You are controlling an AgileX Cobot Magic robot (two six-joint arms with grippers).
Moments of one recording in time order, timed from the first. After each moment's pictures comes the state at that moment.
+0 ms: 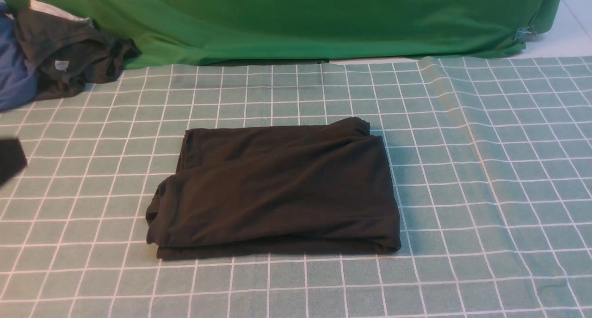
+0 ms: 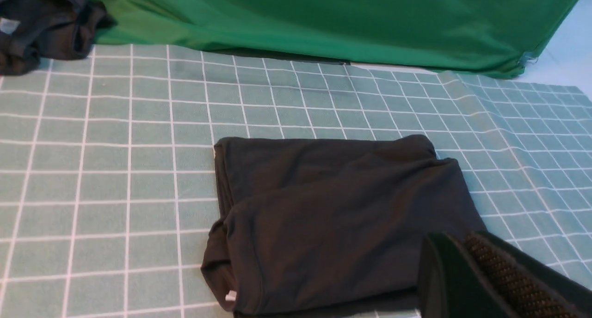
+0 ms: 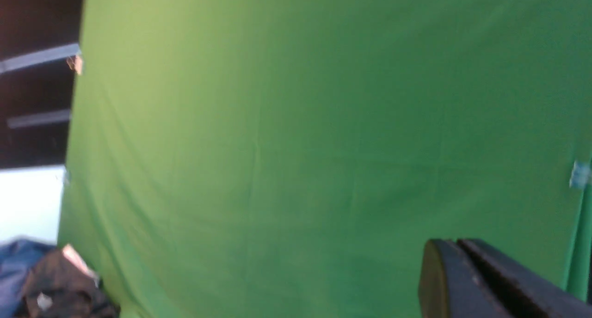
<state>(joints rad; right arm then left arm) 0.46 0.31 -0.69 -0.19 0.14 0.06 -0.03 0.46 -0.76 -0.32 0.81 0.03</state>
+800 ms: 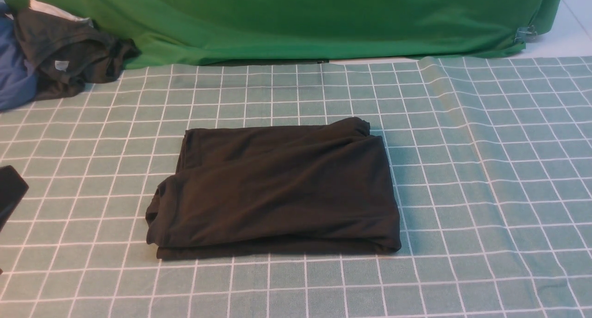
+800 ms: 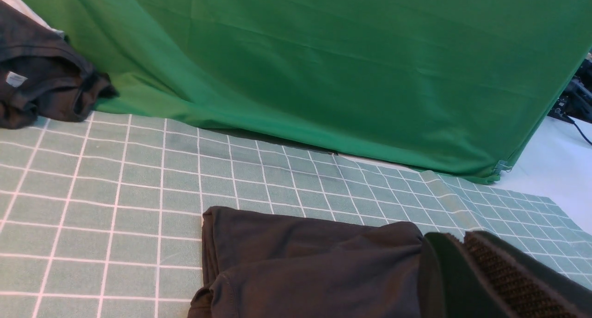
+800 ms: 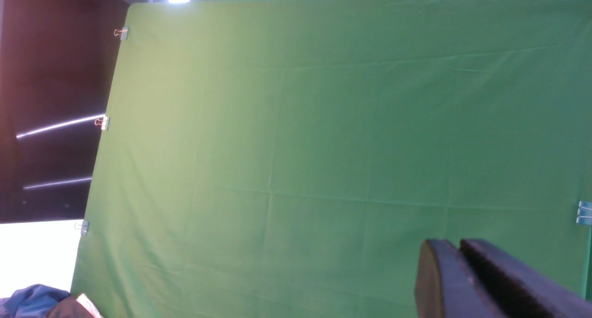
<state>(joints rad) 0.46 0.18 -0.56 -0.20 0.01 0.08 -0.03 0.27 -0.49 -0.41 0.48 0.03</state>
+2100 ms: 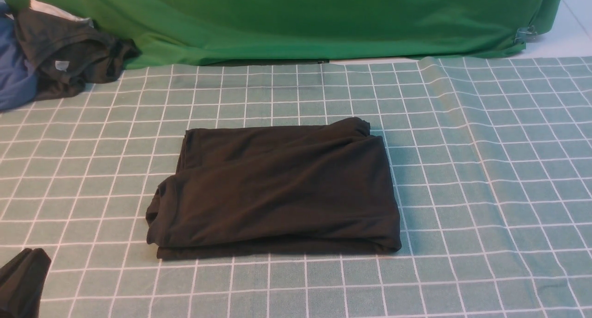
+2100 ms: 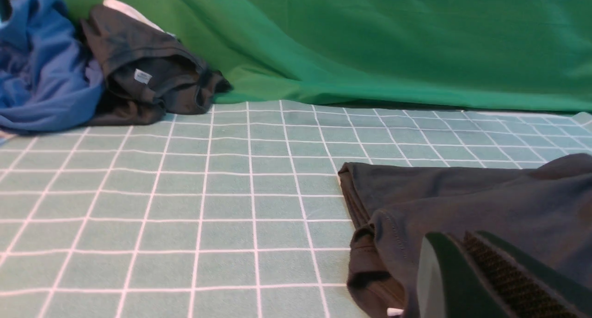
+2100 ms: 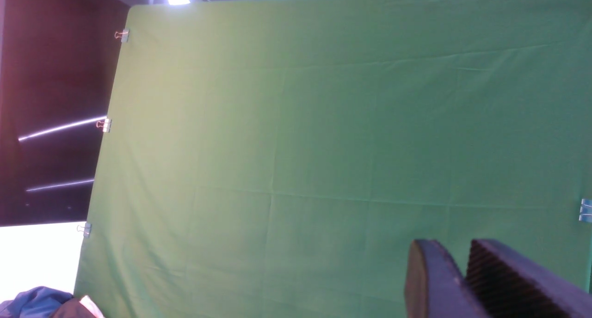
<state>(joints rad) 0.46 0.18 -0.56 -0.20 0.01 0.09 -0.03 0.00 0.00 -0.05 0.18 -0.01</state>
